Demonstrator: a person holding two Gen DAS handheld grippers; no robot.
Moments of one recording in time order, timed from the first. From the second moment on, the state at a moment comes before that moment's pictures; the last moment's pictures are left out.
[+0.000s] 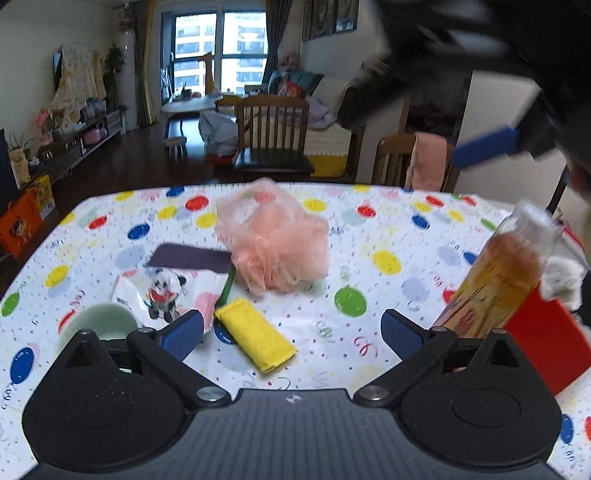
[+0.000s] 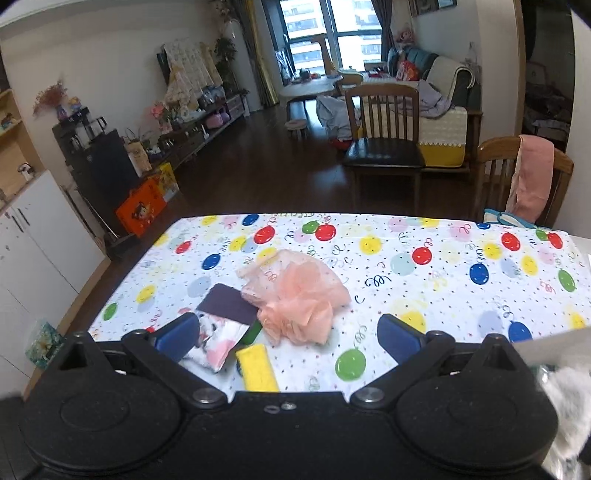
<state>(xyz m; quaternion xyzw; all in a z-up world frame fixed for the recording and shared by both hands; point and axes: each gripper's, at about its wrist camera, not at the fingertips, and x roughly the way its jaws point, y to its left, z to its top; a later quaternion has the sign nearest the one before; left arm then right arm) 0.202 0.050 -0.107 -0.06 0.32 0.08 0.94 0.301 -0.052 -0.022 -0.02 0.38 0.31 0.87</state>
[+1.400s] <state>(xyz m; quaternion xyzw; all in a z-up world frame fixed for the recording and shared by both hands) 0.286 0.056 -0.211 -0.07 0.38 0.18 0.91 0.401 0.064 -0.175 -0.17 0.44 0.35 0.81</state>
